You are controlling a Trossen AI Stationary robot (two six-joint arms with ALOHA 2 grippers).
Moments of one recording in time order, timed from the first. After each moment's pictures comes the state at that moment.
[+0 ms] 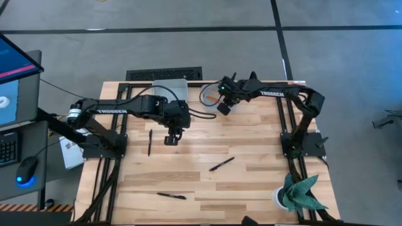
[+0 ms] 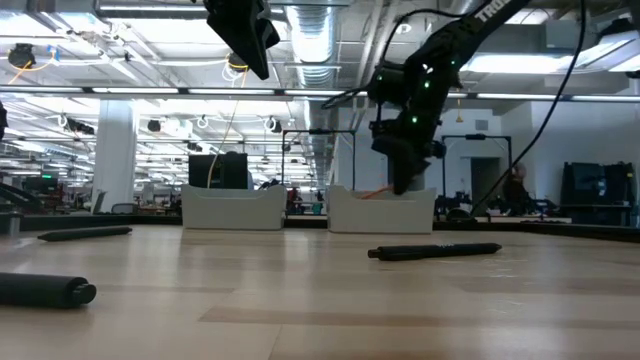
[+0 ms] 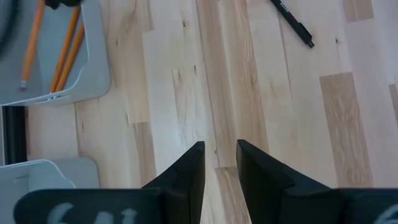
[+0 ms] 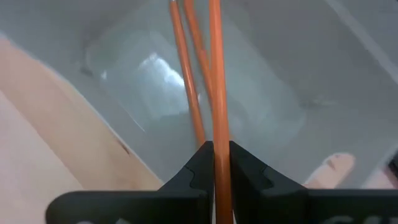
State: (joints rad) left arm 0.05 1.54 1.48 -1.03 -0.03 0.20; right arm -0.50 1.78 1.20 -0.61 0.15 0.05
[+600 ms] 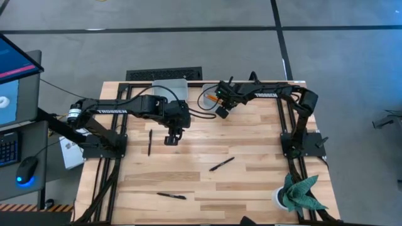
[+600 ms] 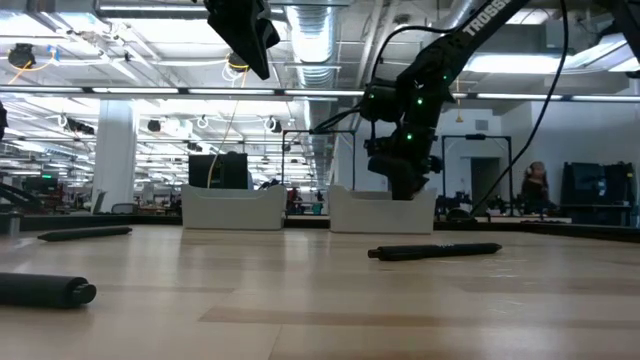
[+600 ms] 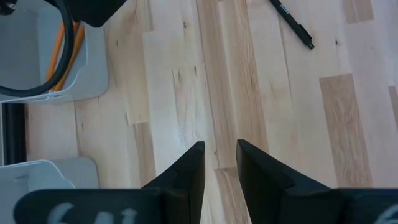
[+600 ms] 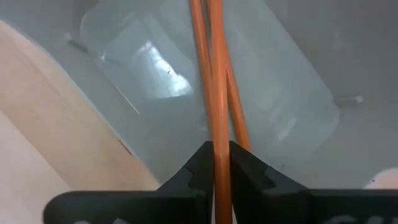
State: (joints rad) left arm 0.05 1.54 1.48 -1.02 -0.03 0.20; right arm -0.49 1.85 1.21 -0.59 0.16 0.08
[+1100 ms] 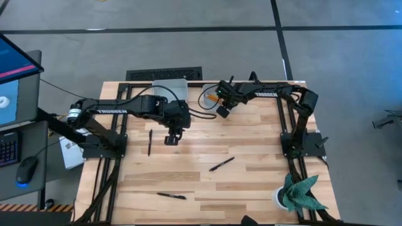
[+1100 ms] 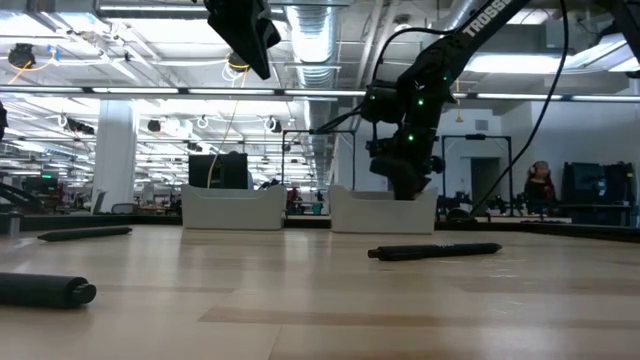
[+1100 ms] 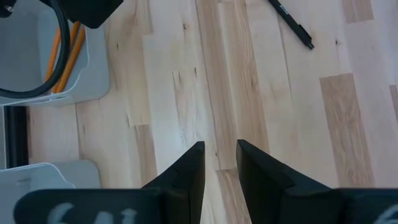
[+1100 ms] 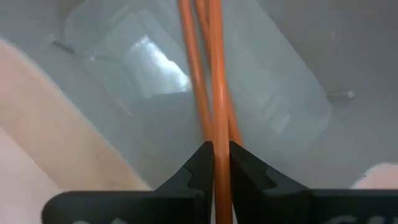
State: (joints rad) left arm 0.05 1.54 1.48 -1.02 -0.03 0.21; right arm -0.49 1.85 1.21 -0.60 0.18 0.07
